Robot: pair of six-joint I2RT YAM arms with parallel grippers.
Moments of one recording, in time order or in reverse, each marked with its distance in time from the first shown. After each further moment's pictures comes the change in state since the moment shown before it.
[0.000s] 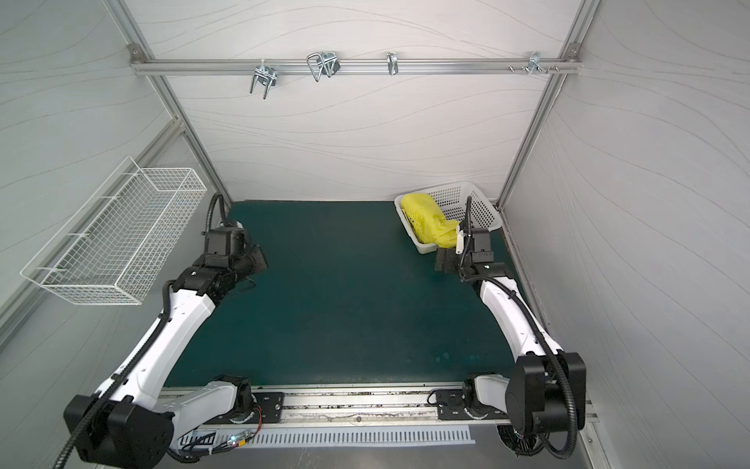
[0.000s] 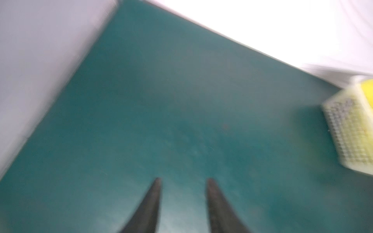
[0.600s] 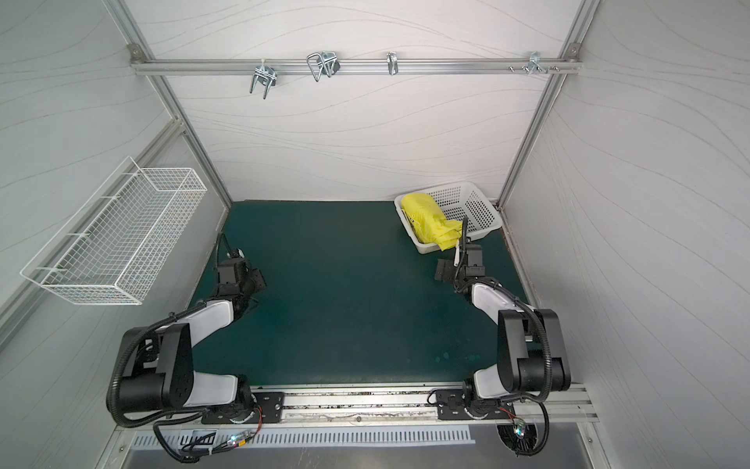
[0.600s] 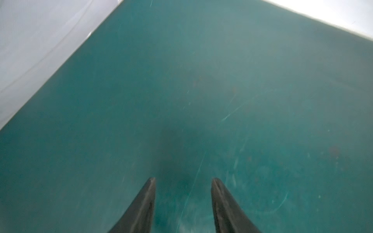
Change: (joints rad) left arm 0.174 0.313 -0.468 0.843 0.075 0.167; right arm -0.022 0.230 -0.234 0.469 0.008 -0.005
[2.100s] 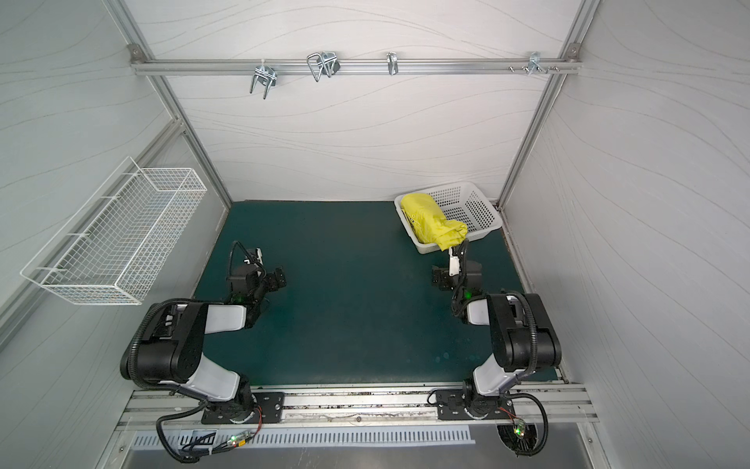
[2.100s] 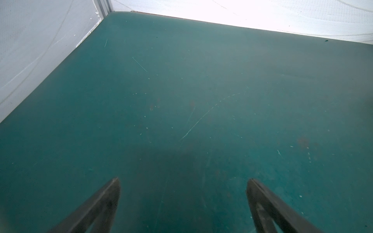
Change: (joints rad) left arm -0.087 0.149 -0.098 0.391 0.024 0.137; right arm -0.010 0.129 -0.221 0.625 -0.092 -0.140
